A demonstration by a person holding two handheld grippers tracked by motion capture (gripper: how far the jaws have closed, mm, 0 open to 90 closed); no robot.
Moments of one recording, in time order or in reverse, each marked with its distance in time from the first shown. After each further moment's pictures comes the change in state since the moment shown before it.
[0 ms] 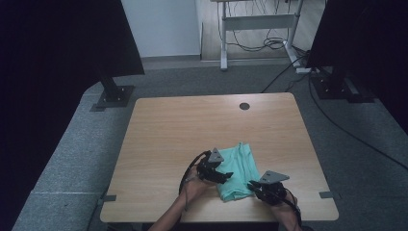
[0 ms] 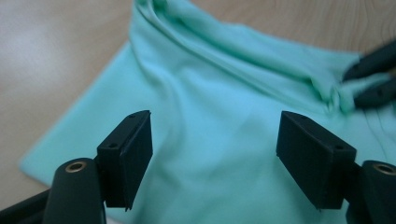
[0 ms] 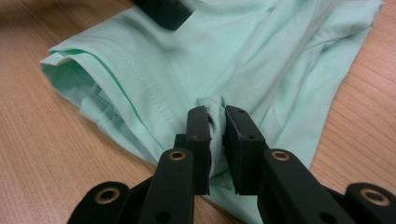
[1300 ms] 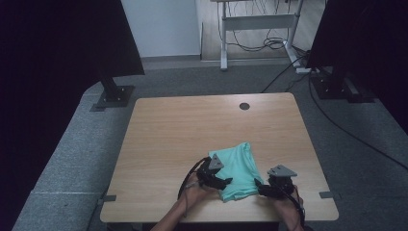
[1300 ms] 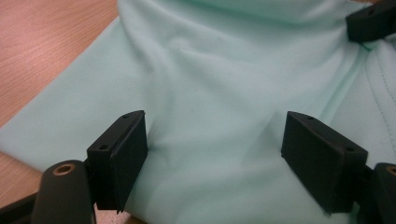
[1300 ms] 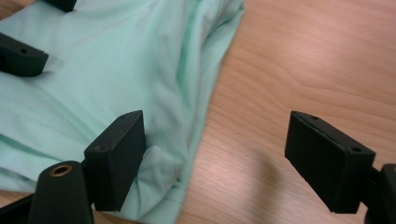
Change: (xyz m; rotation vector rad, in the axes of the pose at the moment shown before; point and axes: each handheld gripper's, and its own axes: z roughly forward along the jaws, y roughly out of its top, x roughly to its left) left arm -0.007 -0.012 0.005 -0.020 0.023 0.007; right arm -0.022 -0.002 -0.009 -0.007 -0.289 0.148
